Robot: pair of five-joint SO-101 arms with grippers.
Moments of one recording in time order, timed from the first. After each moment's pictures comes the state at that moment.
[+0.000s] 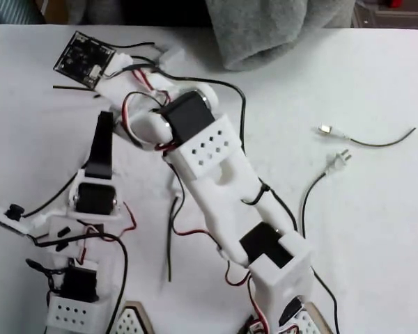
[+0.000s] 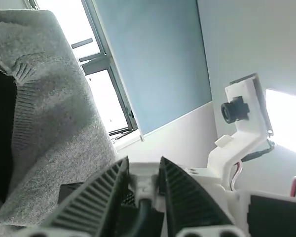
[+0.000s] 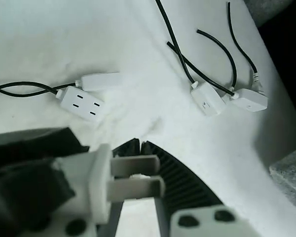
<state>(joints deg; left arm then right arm) 5.7 -103.9 97.1 -8.5 68.4 -43.3 17.8 -51.8 89.5 27.7</state>
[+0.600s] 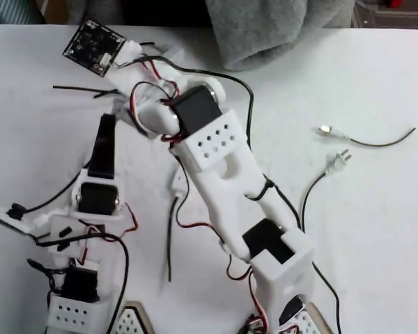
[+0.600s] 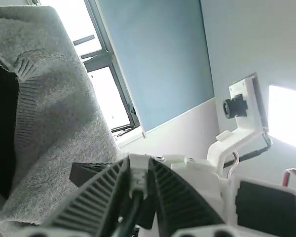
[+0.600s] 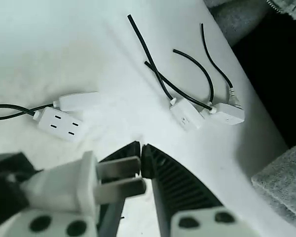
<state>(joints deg) 5.8 -103.8 97.1 -8.0 68.1 -41.5 18.5 -51.9 84.4 28.5</state>
